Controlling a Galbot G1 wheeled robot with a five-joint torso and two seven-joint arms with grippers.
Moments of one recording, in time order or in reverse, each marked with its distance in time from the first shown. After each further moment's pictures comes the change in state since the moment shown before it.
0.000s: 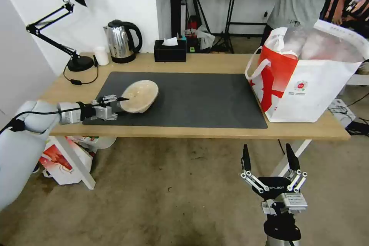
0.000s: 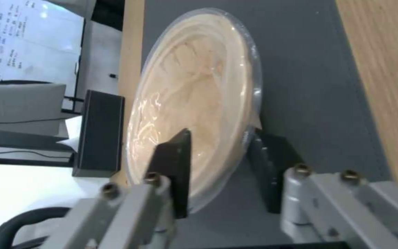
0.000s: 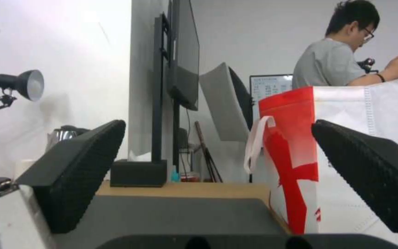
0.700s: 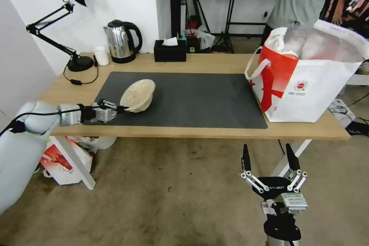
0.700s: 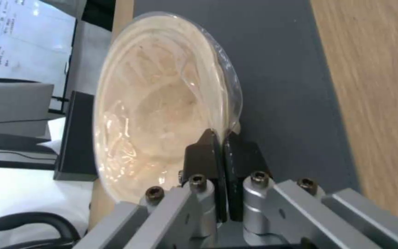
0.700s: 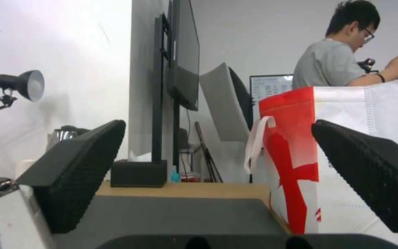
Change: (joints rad) left arm 0.011 -0.033 -0.008 0.015 0.001 0.006 0.036; right arm 0.000 0.000 0.000 0.000 0.000 0.000 0.000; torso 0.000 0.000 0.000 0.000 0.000
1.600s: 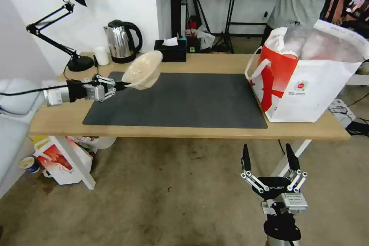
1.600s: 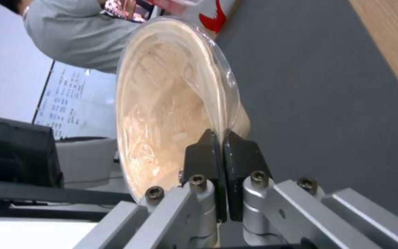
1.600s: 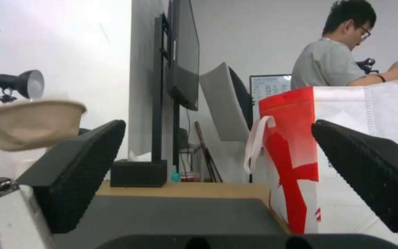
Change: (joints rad) left arm -0.139 0.156 0.021 -0.168 -0.300 0.026 0.044; right arm 0.000 0.000 0.000 0.000 0.000 0.000 0.000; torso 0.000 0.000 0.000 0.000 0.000
